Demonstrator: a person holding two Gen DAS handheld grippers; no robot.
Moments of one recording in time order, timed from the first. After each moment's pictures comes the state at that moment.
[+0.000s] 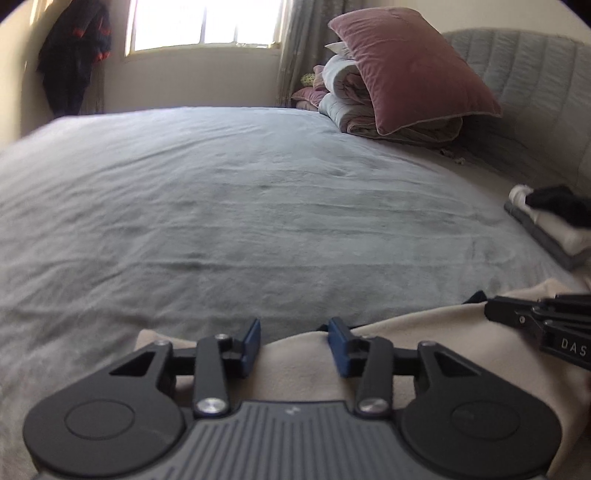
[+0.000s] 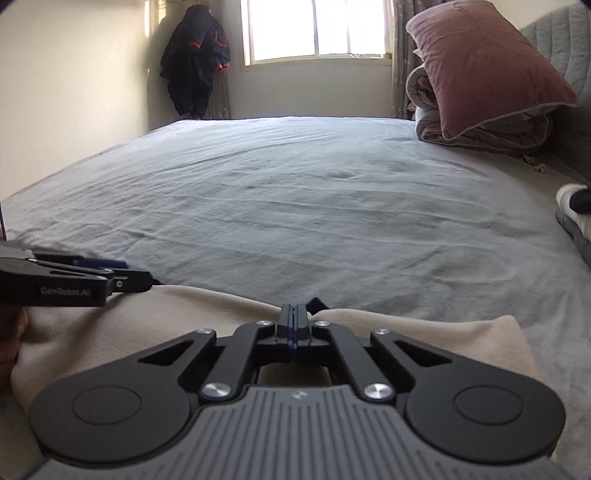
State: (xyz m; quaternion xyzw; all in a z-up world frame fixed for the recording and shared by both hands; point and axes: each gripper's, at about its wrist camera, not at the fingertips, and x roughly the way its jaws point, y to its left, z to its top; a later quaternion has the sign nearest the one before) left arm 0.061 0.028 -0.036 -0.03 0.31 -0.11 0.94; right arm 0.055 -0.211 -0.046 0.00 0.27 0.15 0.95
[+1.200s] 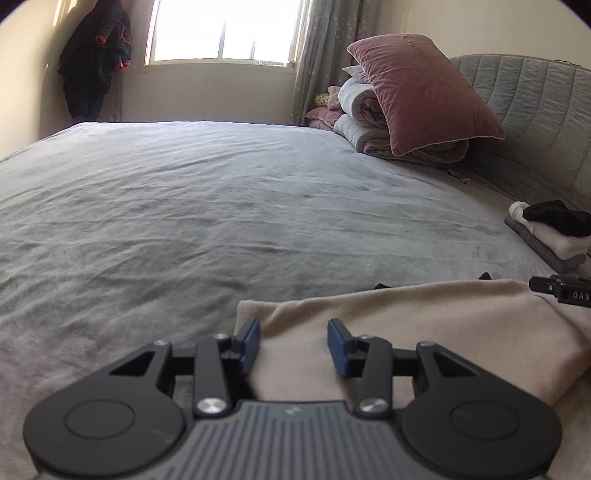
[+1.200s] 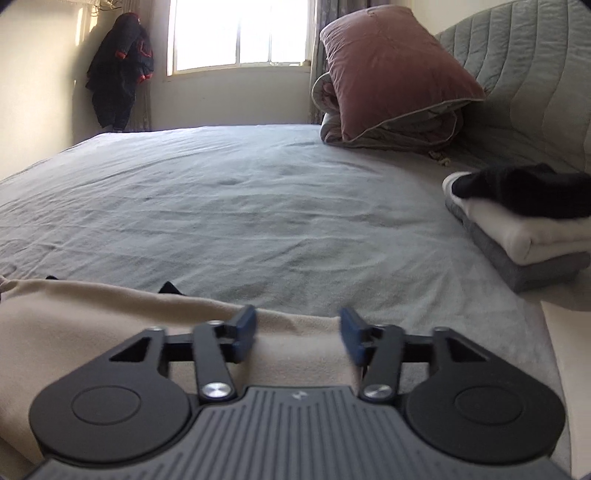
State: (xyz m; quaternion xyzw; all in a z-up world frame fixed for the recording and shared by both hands) left arm 0.007 0.089 -0.029 -0.04 0.29 -0.10 0.95; right arm 0.032 -0.260 -0.035 -0.02 0.25 0.01 0.97
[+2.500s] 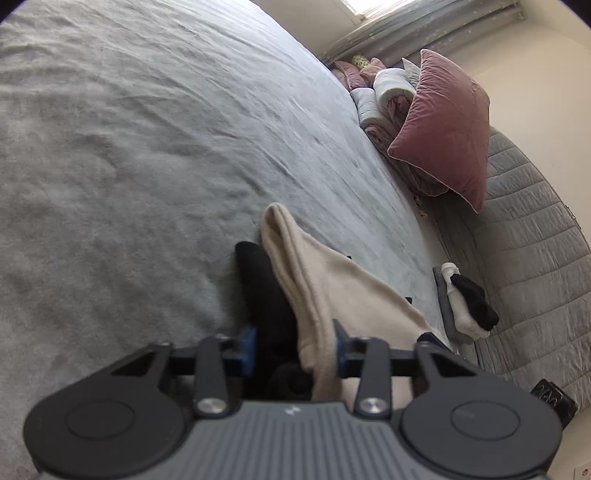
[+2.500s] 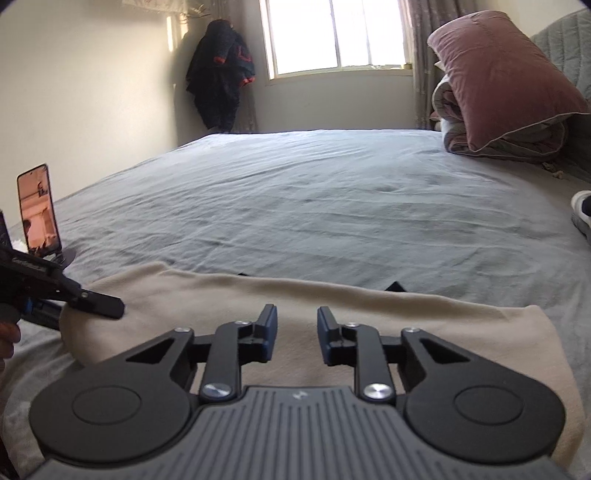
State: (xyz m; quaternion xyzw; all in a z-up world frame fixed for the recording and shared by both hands) left arm 0.007 0.151 -0.063 -0.35 0.41 -0.18 0.82; right arm -0.004 -0.158 -0.027 0.01 0.26 0.20 0.95
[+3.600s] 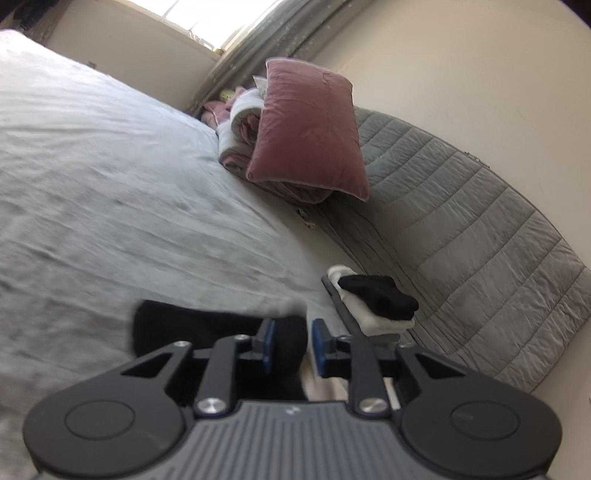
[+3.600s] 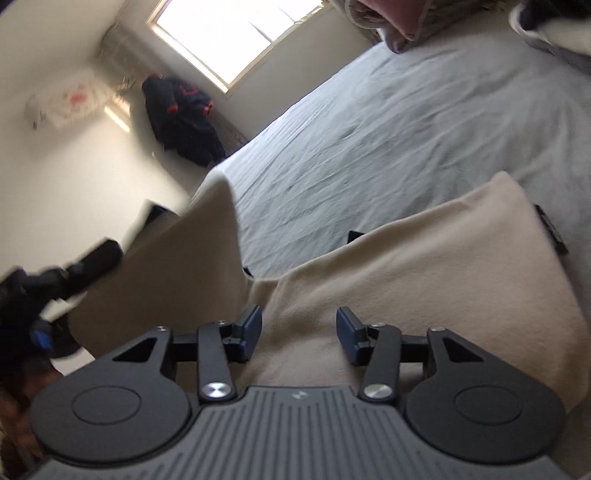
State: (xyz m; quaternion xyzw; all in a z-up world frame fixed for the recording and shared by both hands) left arm 0.007 0.002 0.034 -0.25 0.29 -0.31 0.87; right arm 0.010 -0.258 -0.043 0.33 0.33 0.22 0.86
